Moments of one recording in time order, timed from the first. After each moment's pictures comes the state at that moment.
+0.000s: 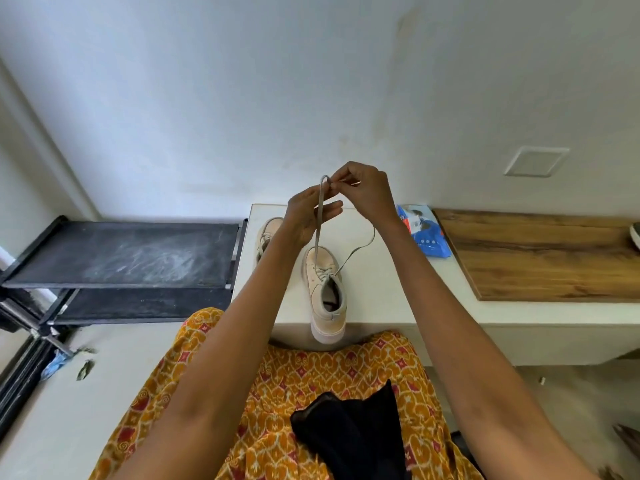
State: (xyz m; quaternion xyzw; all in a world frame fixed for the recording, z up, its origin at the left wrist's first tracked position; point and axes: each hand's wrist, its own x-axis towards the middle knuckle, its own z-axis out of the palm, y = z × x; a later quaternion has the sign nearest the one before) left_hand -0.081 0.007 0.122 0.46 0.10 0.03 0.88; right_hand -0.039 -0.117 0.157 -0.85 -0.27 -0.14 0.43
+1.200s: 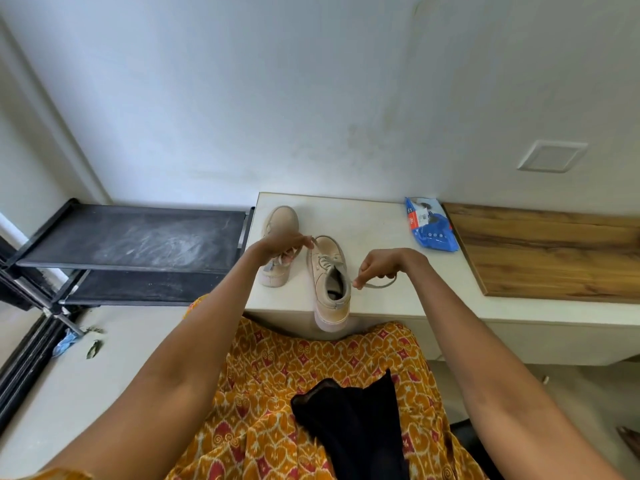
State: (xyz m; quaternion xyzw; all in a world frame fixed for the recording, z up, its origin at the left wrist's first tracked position) left_hand -0.102 0.078 0.027 0.79 0.07 -0.14 0.59; right_hand -0.051 -0.174 0.067 -0.87 -0.20 0.44 0.12
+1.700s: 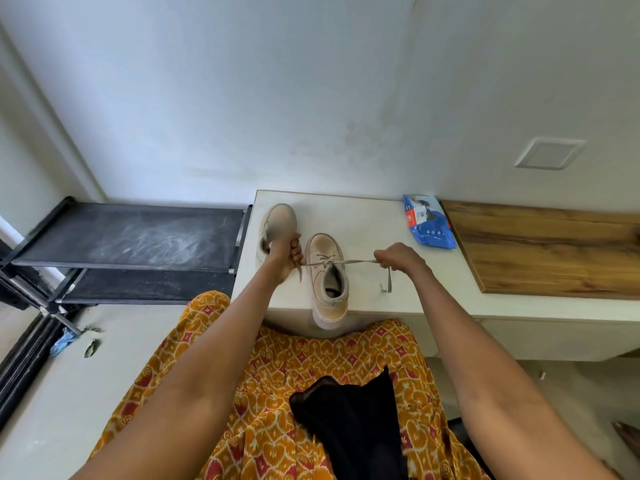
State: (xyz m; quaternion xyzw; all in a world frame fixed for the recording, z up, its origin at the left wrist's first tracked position) left_hand -0.109 0.037 0.003 0.48 0.24 -0.02 0.84; right_hand -0.040 -0.201 0.039 -0.95 -0.01 0.21 0.22
